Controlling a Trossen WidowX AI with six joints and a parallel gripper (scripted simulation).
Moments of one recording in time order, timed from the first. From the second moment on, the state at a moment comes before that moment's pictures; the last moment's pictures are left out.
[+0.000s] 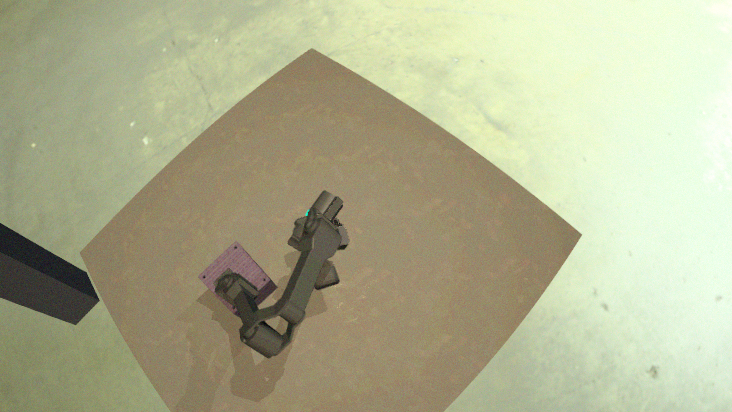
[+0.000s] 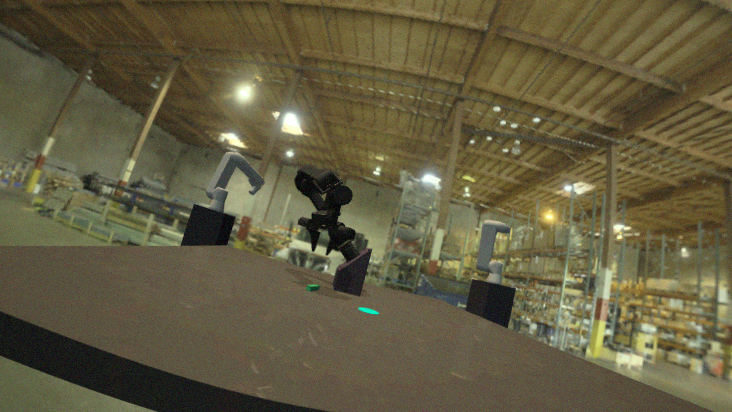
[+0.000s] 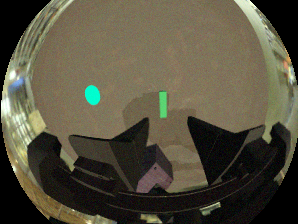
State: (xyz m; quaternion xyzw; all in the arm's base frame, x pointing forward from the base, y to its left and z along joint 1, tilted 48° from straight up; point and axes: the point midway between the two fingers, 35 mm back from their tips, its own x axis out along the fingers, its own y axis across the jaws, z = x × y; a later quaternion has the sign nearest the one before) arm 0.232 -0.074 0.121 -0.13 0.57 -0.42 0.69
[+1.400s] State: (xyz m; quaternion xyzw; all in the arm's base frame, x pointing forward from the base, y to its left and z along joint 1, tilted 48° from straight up) arm 0.234 -0.147 0.050 -0.14 0.57 -0.42 0.69
